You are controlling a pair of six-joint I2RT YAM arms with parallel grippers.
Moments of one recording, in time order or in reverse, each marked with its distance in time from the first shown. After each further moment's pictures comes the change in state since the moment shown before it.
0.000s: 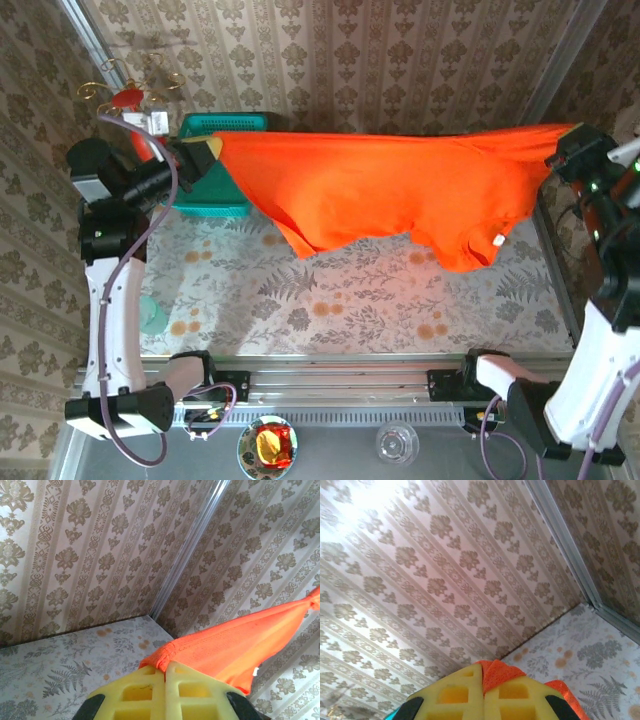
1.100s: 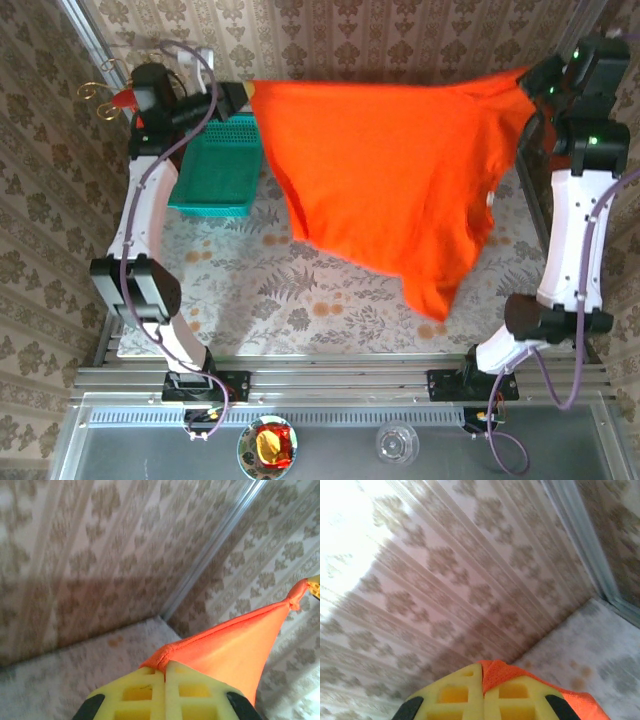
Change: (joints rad) left arm -0.130 0.703 0.569 0.063 -0.063 0.006; right arm 0.000 0.564 0.242 0.240 0.014 0.073
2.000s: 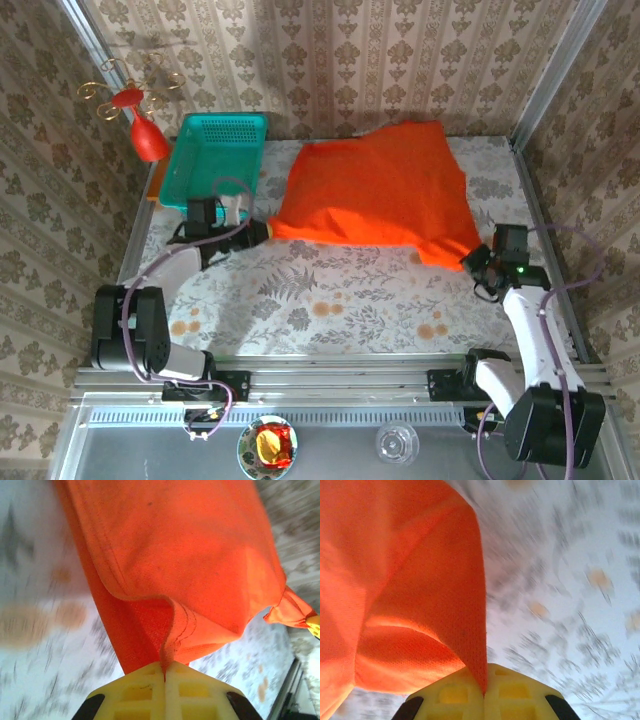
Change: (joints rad) left arm -0.064 -0.346 -1.213 0.081 -0.171 0.121; right arm -0.006 -0.701 -1.728 0.183 -0.131 0.076
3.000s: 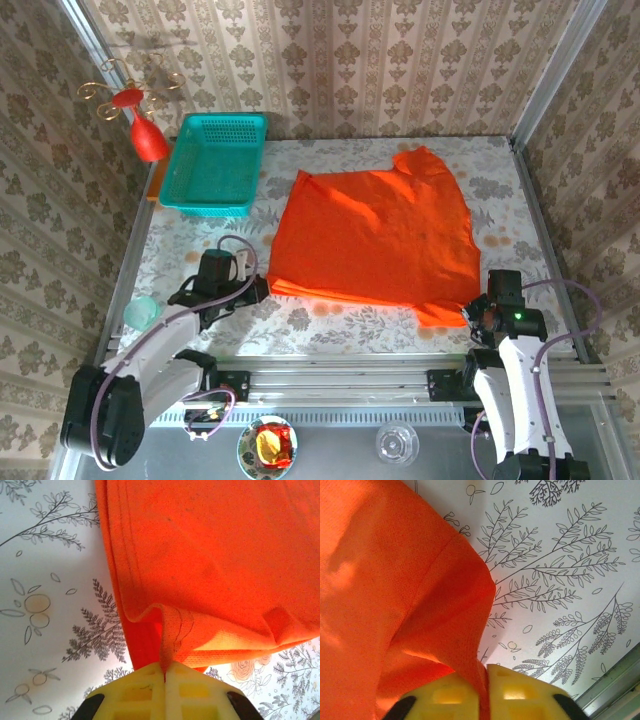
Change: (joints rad) left arm -0.211 -0.487 -0.360 -0.190 -0.369 -0.115; right arm 0.000 -0.359 -0.171 -0.366 0.057 0.148
